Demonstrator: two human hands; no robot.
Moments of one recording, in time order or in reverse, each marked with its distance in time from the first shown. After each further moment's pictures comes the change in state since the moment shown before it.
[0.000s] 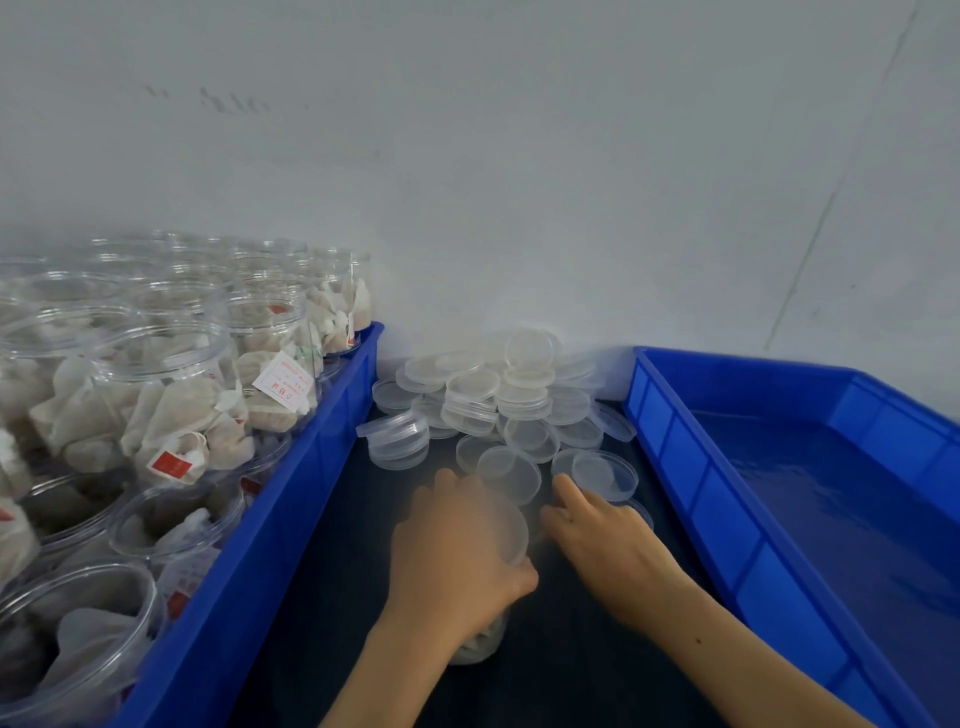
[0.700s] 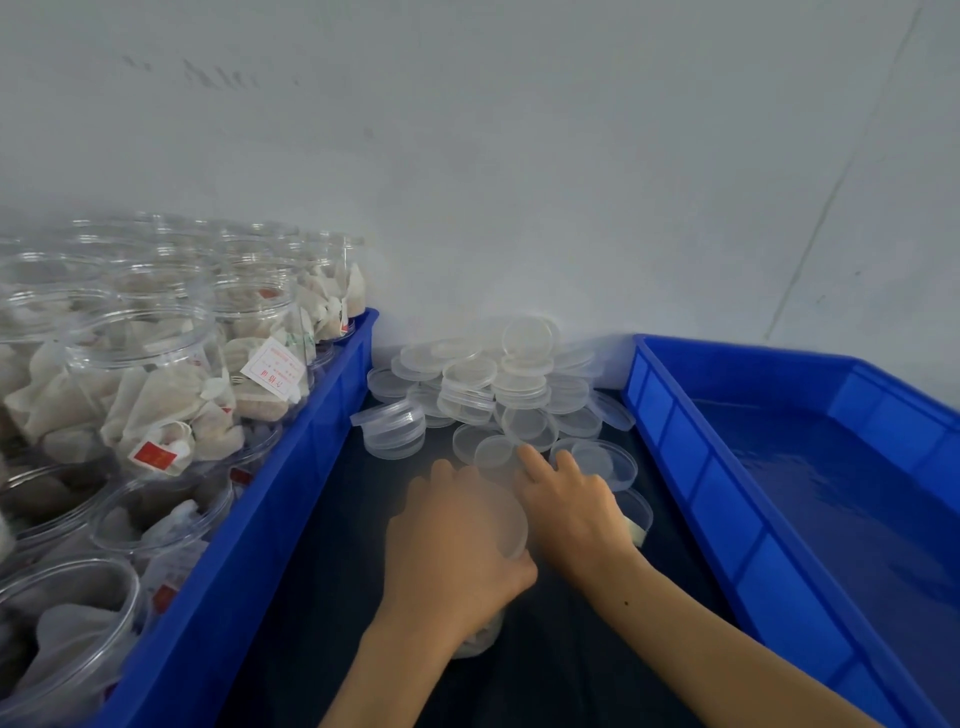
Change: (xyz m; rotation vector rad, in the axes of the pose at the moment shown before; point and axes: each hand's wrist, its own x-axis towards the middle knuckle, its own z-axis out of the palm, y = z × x) left_hand 0.000 0.001 0.004 0.013 0.056 0.000; right_hand 0.039 -0.018 0.007 -0.017 0.123 0.127
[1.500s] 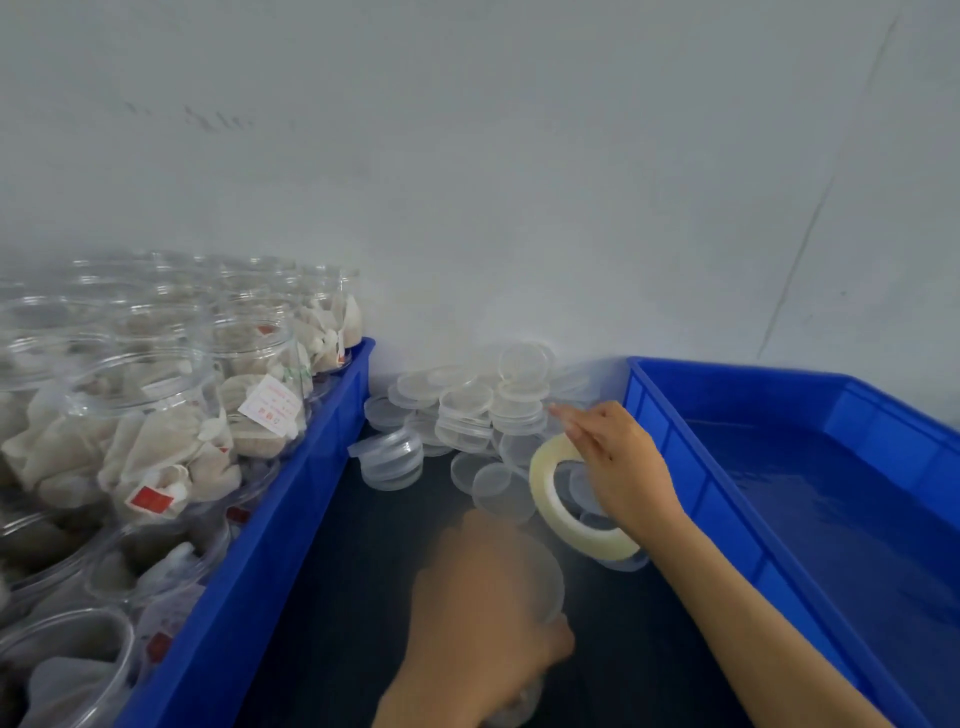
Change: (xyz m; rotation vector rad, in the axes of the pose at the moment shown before) left_hand -0.008 0.015 -0.007 -0.069 -0.264 0.066; right_hand 0.018 0.058 -0.029 0.781 0.396 0.335
